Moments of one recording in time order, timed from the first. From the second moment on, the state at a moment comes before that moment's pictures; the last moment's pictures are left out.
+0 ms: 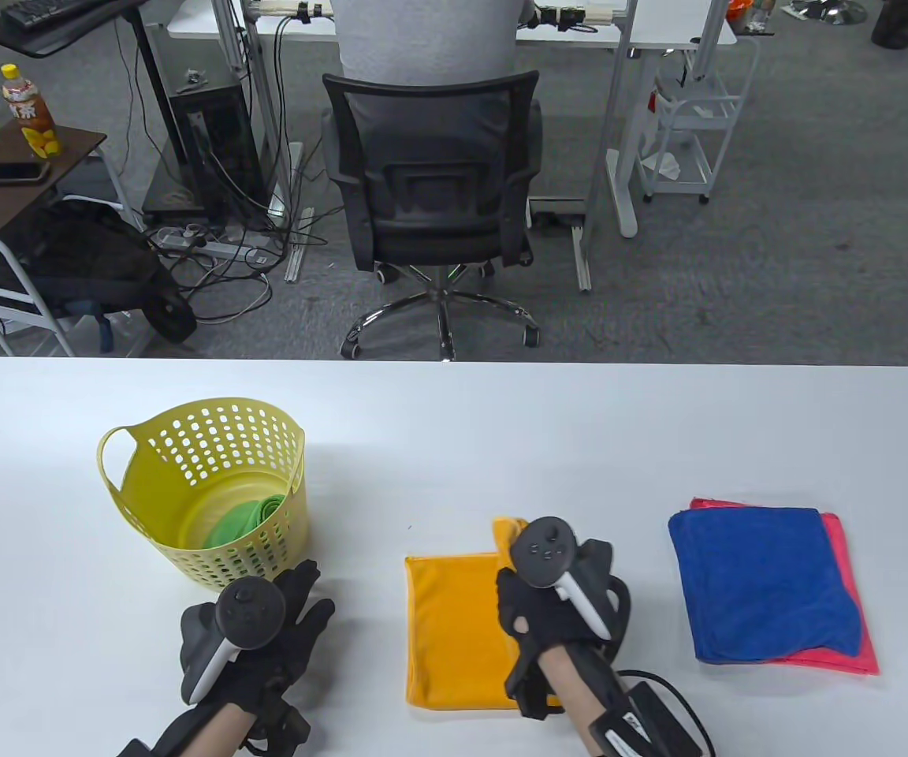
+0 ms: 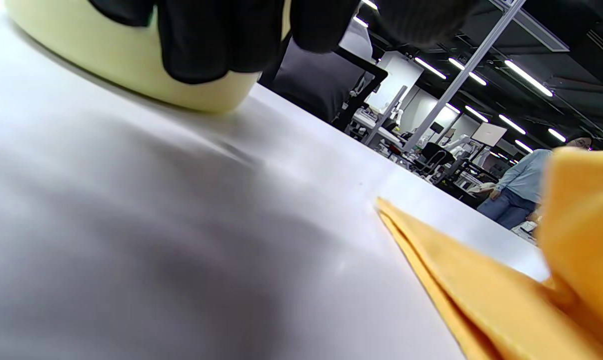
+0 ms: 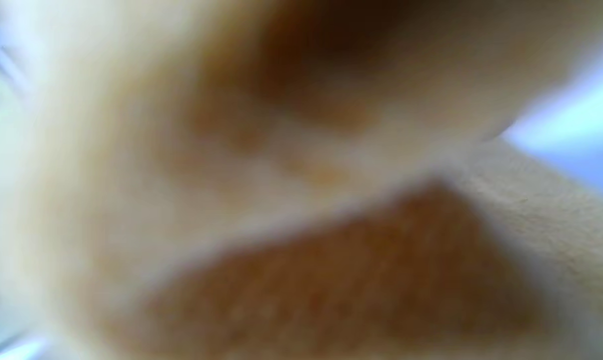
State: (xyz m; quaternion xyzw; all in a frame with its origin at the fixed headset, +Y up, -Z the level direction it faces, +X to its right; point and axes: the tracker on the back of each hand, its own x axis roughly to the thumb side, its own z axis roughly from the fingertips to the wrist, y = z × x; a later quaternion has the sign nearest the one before) left_hand -0.247 -0.759 -0.277 -0.07 0.02 0.25 0.96; right_hand 0.055 -0.720 -0.321 -0.02 0.12 0.97 0.22
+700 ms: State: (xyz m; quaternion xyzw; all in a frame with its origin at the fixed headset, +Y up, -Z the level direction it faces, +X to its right) left_hand -0.247 -0.759 -0.276 -0.07 0.02 0.25 0.97; right_hand 0.141 -0.738 -0.336 -0.15 0.15 0.96 0.18
